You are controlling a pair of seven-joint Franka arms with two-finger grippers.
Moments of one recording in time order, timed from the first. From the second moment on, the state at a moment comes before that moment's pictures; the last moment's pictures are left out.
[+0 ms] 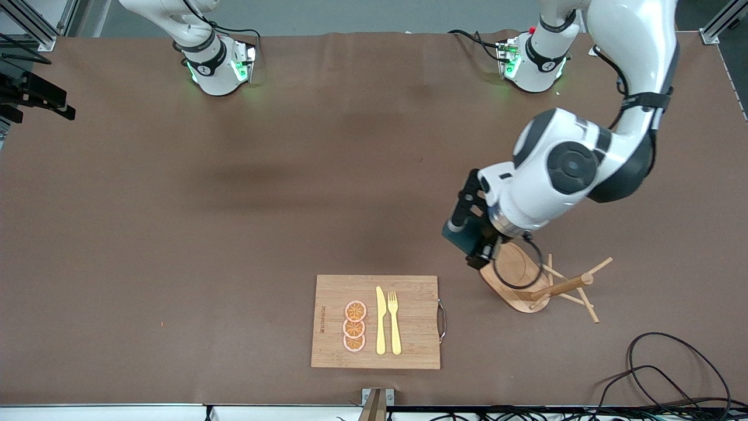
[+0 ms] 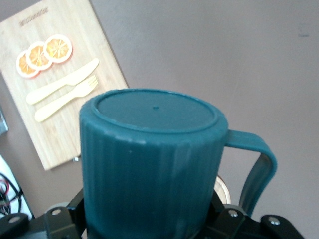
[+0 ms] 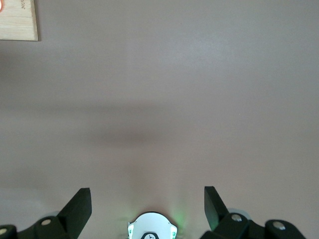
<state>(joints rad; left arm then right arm) -0.20 0.50 -0.34 -1.42 0.09 1.99 1.52 -0.01 -0.08 -0.07 -1.53 0.02 1.34 -0.11</state>
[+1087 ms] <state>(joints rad) -0.77 0.66 -0.24 -1.44 1.16 1.98 0.99 -0.01 -0.08 -0.07 -1.53 0.02 1.34 -0.11</state>
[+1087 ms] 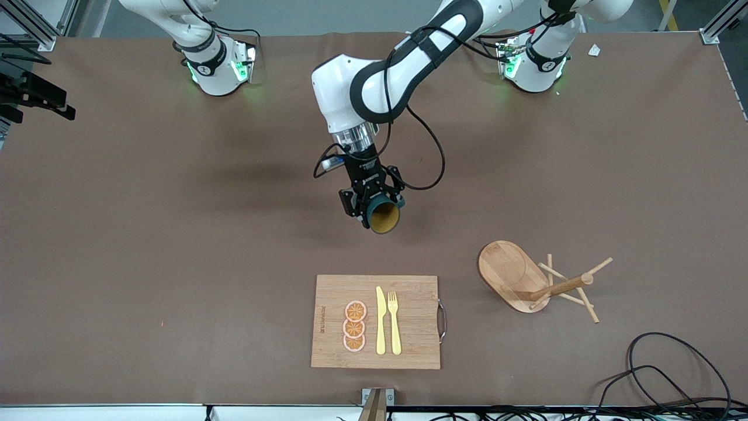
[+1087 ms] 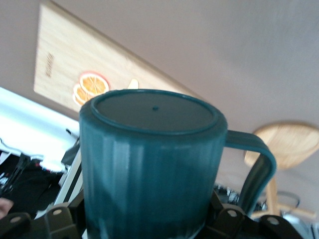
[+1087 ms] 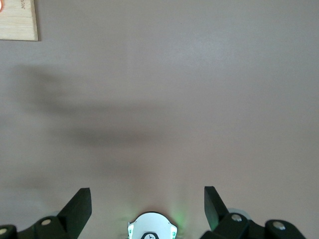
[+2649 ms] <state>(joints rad) -1.23 1.05 -0.02 -1.31 1.35 1.64 0.52 -0.01 -0.08 -0.08 -1.53 0.02 1.34 -0.11</state>
